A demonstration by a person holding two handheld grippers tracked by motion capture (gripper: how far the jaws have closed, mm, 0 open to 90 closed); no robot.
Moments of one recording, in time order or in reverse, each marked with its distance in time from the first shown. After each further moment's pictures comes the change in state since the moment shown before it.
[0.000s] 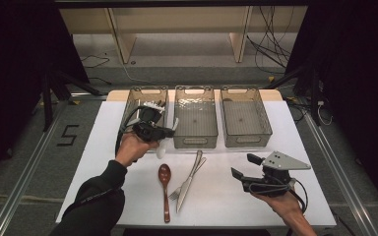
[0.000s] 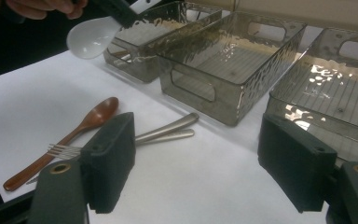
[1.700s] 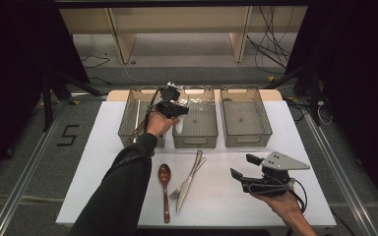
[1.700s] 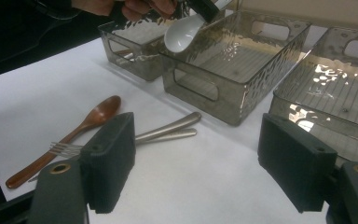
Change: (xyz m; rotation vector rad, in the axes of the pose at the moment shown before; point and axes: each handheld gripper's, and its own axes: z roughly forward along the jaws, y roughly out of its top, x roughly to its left) left arm 0.032 0.059 0.083 -0.061 0.103 -0.063; right arm 0.000 -0.001 0.002 0.001 0.011 -0.003
